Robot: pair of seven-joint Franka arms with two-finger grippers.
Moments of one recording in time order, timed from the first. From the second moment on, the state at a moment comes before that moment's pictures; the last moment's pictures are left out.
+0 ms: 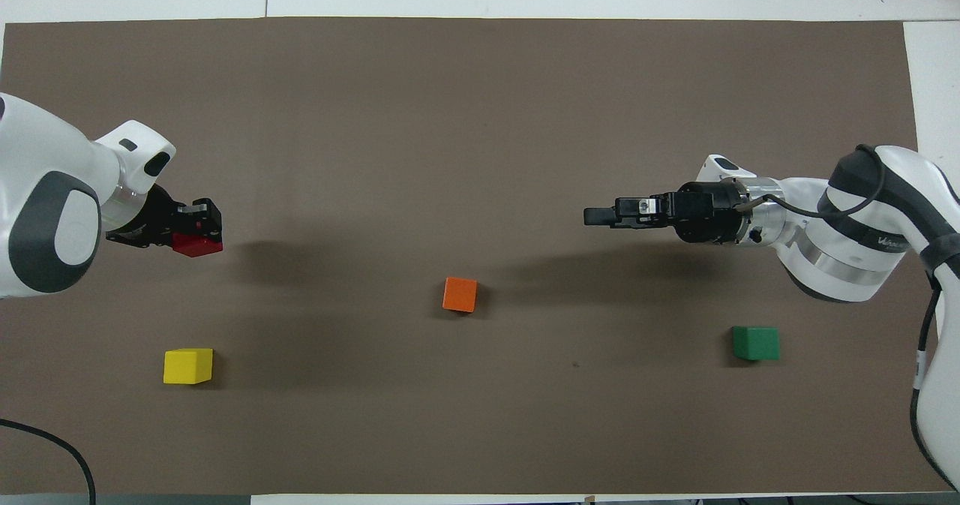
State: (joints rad) left arm -0.01 0.12 -0.06 -1.91 -0.09 1.86 -0.20; right arm -0.08 0.29 0.09 -2.11 1.70 1.41 -0.87
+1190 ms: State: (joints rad) left arm -0.06 -0.09 -0.31 -1.78 -0.70 1.88 -1.58; right arm 0.16 0.52 0.13 -2.10 2.22 0.93 -0.81
